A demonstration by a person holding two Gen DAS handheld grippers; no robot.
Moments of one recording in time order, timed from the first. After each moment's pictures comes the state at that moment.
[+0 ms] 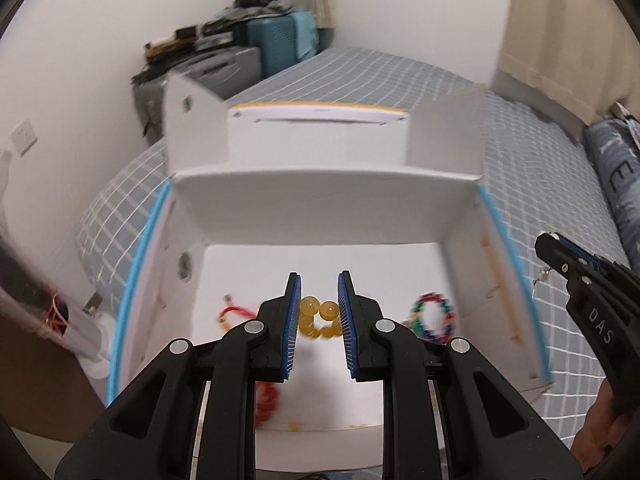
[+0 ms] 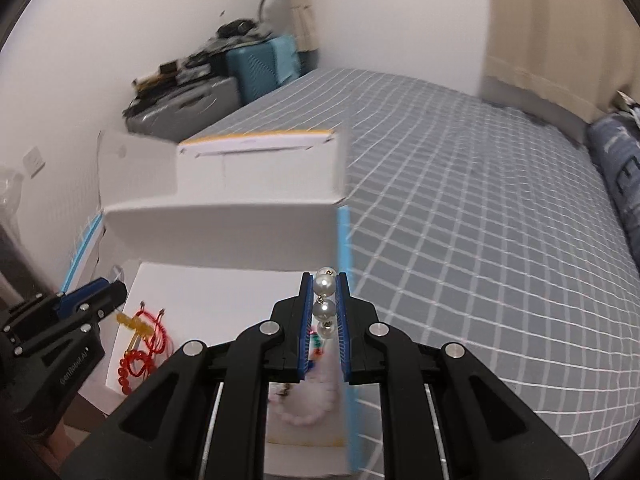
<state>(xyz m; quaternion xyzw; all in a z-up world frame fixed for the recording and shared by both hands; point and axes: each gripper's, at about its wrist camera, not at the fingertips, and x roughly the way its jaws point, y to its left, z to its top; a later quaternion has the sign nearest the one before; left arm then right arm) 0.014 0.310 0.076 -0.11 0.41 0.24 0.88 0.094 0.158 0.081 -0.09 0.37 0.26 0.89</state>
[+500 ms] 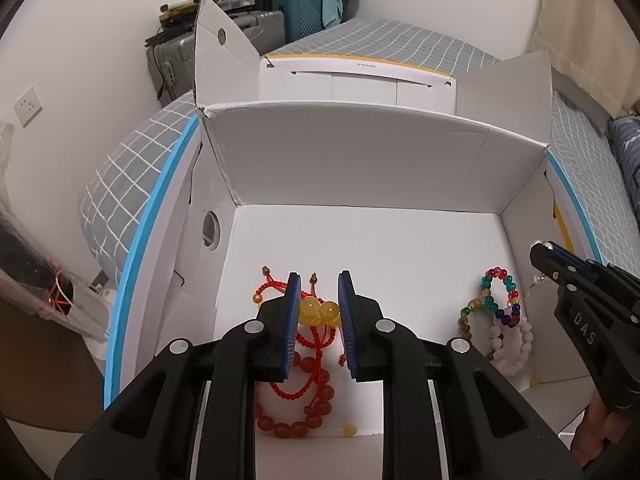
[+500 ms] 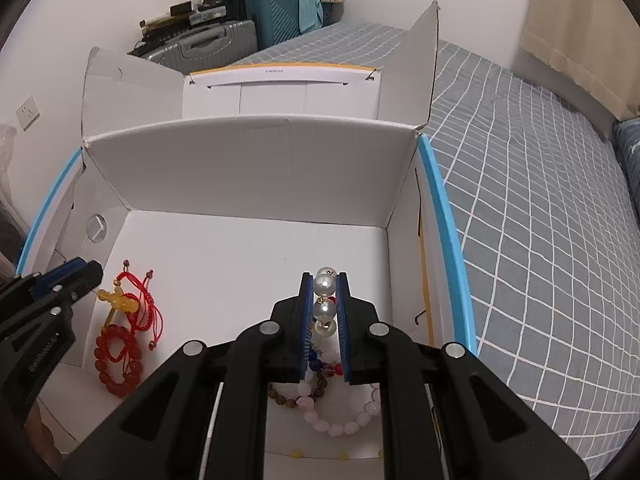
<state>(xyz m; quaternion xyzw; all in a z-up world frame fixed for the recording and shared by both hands) 0.007 0.348 0.030 -0.13 0.44 0.25 0.85 0.102 0.211 0.017 -0.14 0.42 0.27 0.85</state>
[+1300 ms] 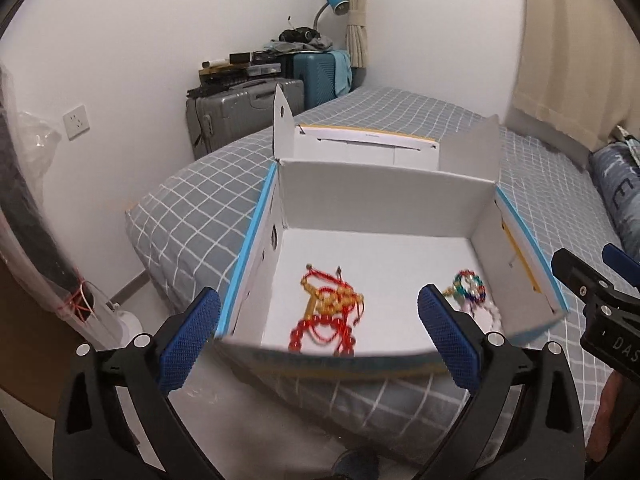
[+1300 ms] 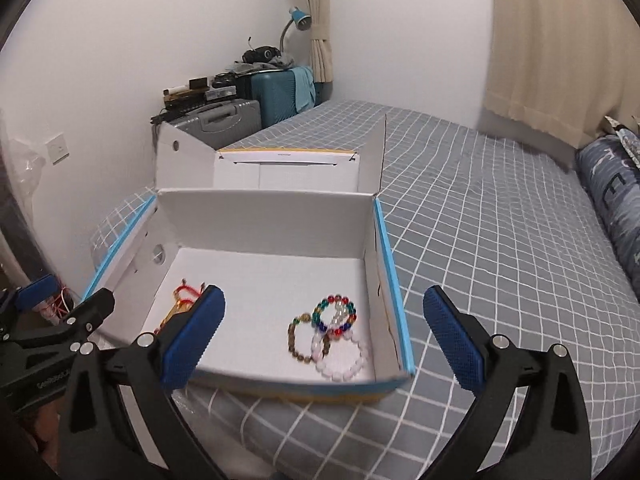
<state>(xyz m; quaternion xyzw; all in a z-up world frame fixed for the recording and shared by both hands) -0.115 0.304 0.086 -0.11 0.33 0.27 0.90 -0.016 0.139 0.097 -0.09 0.30 0.27 0.91</state>
